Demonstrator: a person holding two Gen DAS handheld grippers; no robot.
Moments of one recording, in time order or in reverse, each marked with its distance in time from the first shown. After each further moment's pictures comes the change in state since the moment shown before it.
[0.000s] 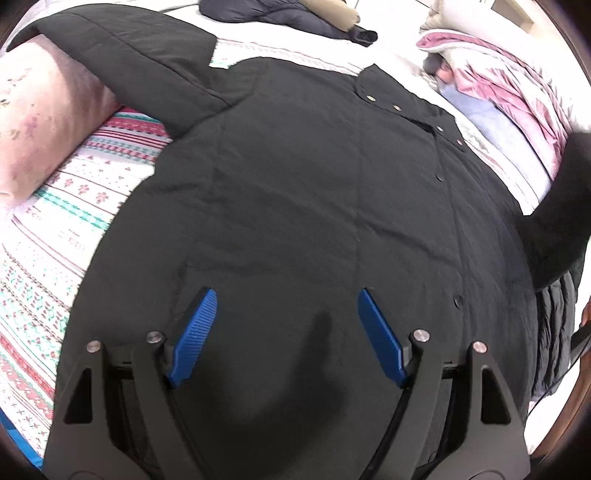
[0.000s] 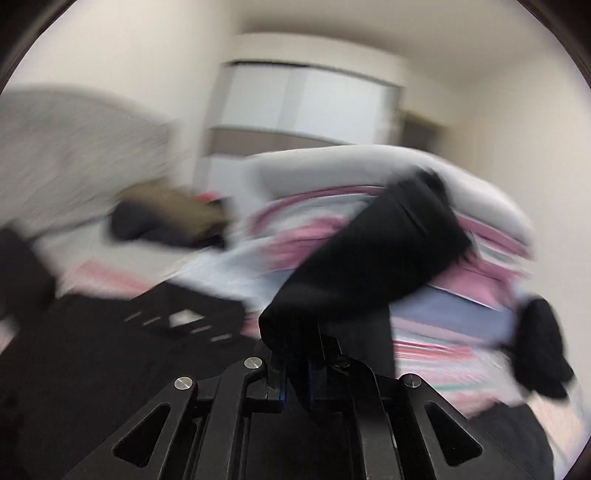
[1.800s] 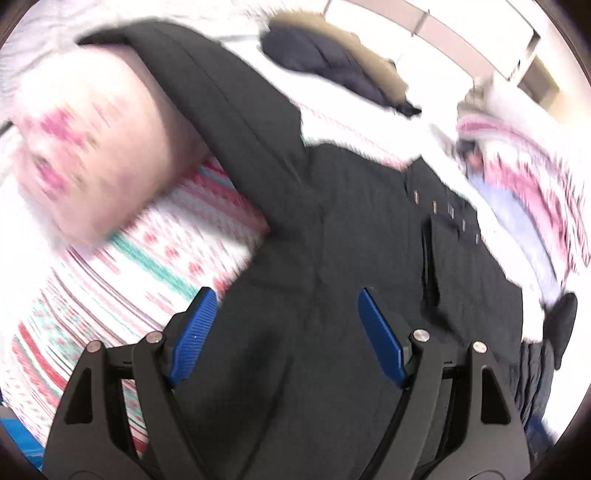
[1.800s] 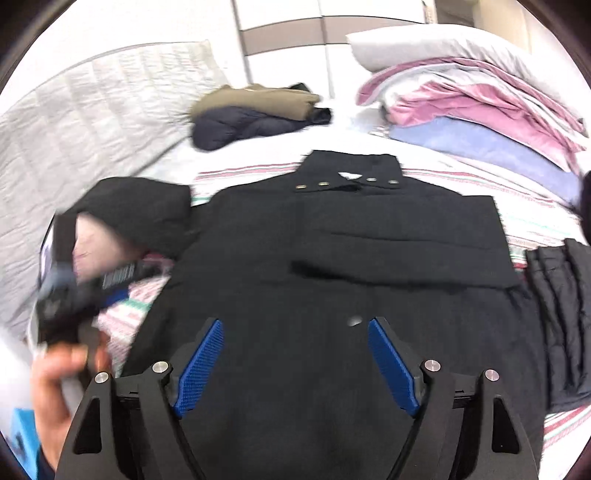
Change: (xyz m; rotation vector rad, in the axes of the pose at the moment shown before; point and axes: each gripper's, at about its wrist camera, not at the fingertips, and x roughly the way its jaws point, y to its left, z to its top) left arm -0.068 0.087 0.052 -0.188 -0.181 0.003; right arm -0.111 0.162 -0.006 0.290 0.453 0.250
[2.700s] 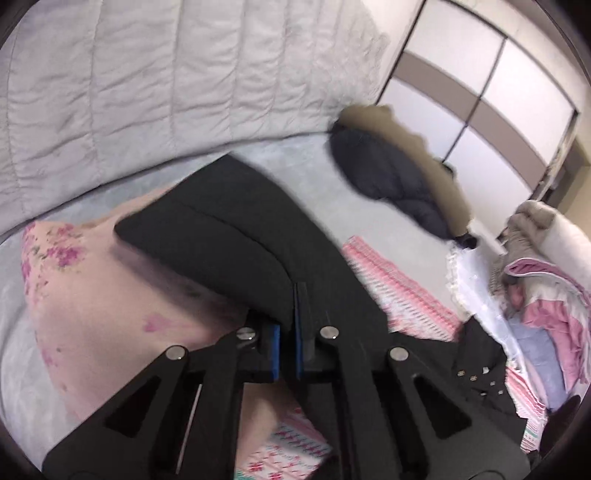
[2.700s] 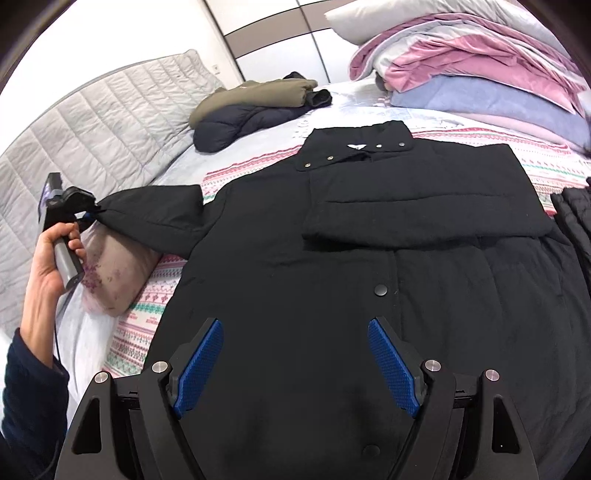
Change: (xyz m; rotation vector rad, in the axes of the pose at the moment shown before) left arm 0.008 0.075 0.181 -0.145 -0.273 0.092; right arm 0.034 -0.023 -0.020 0.167 0.025 0.097
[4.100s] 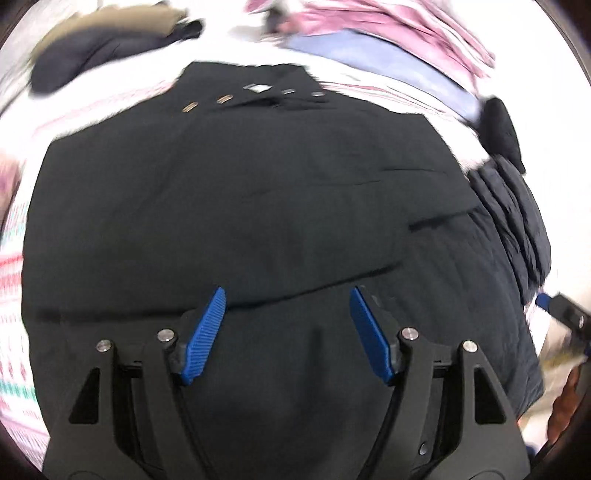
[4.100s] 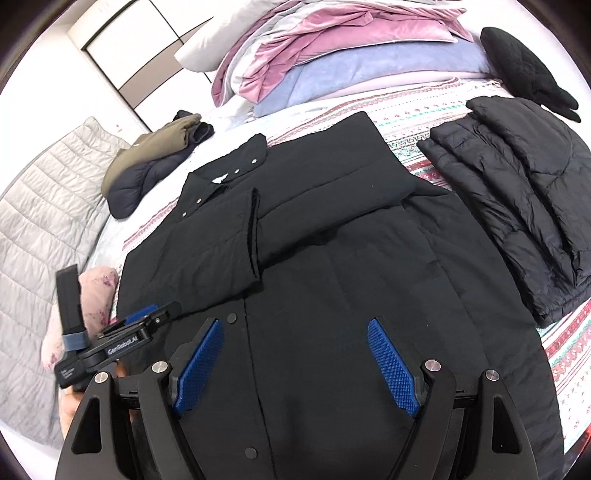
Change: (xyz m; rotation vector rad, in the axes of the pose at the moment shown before) left arm -0.010 -0.214 -0.276 0.730 0.530 -0.466; right arm -0.064 -0.143 0.004 0.334 -0.030 -0.167
